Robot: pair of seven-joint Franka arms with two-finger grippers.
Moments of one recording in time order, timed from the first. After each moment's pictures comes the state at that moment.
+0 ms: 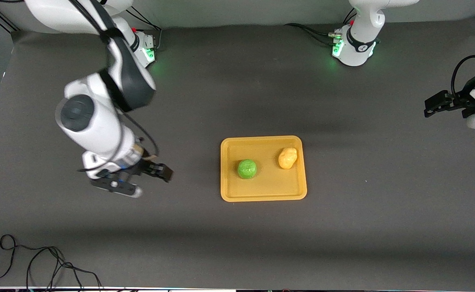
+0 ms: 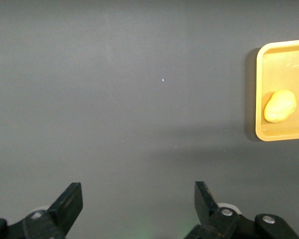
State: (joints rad) left arm 0.02 -0.03 -0.01 -1.69 0.02 1.61 0.06; right arm 0.34 0.34 -0.02 -1.50 0.00 1.94 0.58
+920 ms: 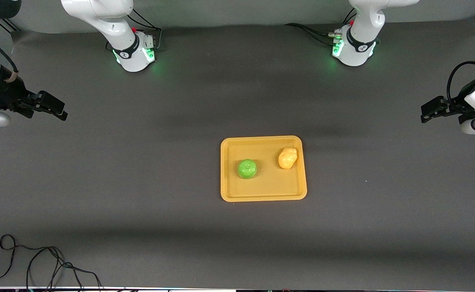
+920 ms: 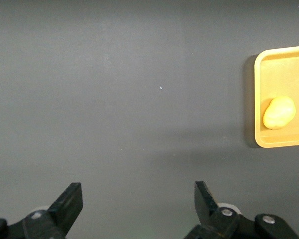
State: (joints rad) left arm 0.01 -0.02 -0.02 -1.69 0.02 1.64 0.06; right arm -0.03 -0.02 0.12 -1.58 0.00 1.56 0.21
